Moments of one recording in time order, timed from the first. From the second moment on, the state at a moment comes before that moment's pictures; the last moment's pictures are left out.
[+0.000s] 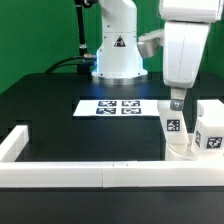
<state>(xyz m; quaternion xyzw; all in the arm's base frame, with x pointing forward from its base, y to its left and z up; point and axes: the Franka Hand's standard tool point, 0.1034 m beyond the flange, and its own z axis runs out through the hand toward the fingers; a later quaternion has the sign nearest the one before) 0.608 0.057 0.099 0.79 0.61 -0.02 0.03</state>
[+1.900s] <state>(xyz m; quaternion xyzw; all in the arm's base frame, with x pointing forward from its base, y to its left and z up) 0.604 0.052 0.075 1.00 0.03 -0.02 0.02</state>
